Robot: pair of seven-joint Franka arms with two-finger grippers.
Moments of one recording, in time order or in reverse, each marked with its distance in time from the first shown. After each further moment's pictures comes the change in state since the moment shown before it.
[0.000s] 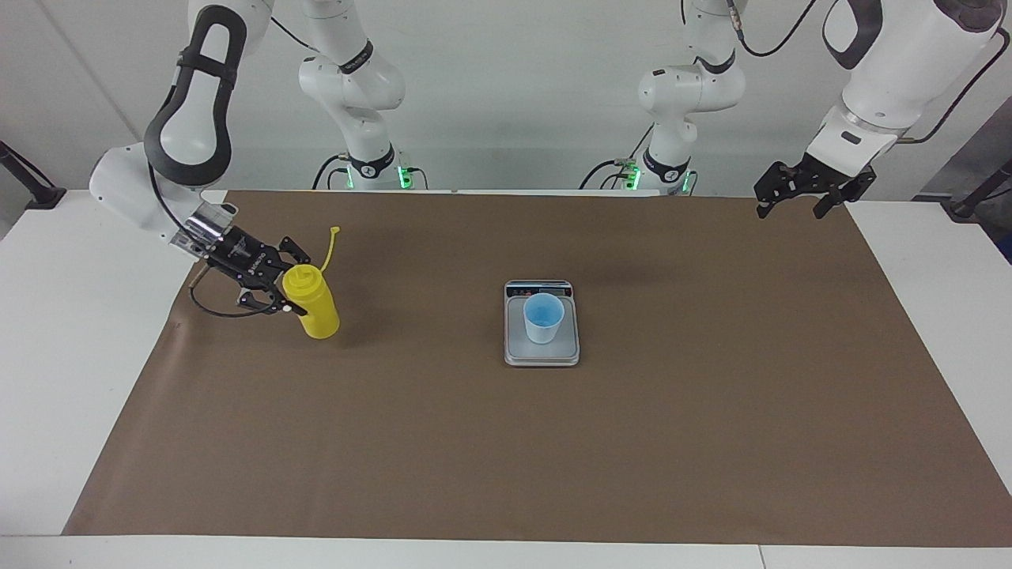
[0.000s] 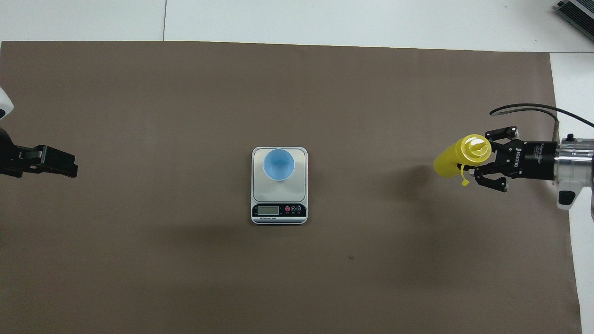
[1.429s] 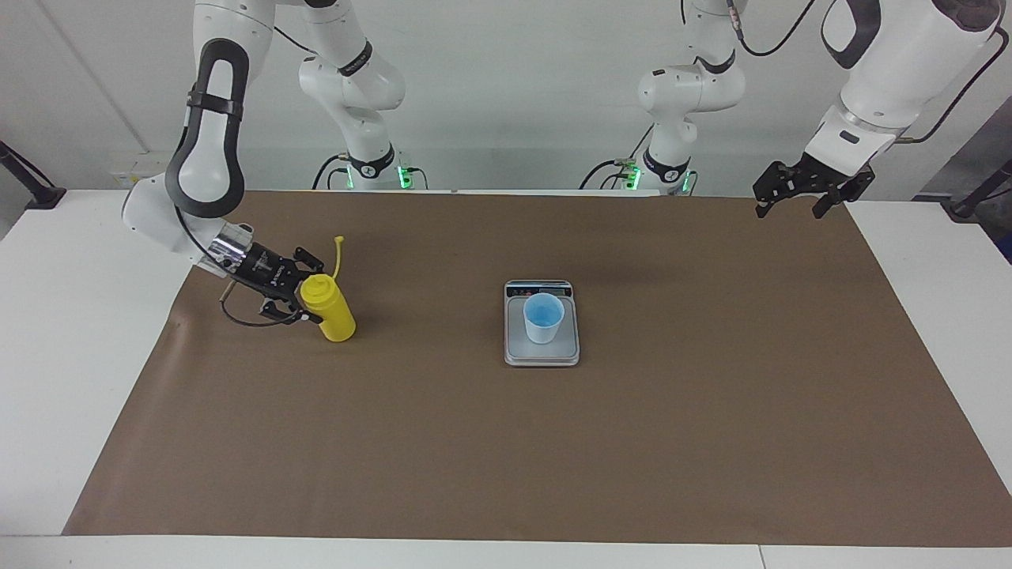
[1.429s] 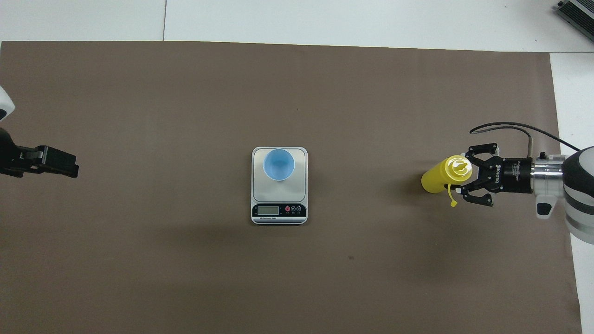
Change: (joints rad) left arm -0.001 -0.001 -0.003 -0.001 0.000 0.000 0.000; right arm -0.002 0.034 0.002 -0.076 0.007 0.016 -0.177
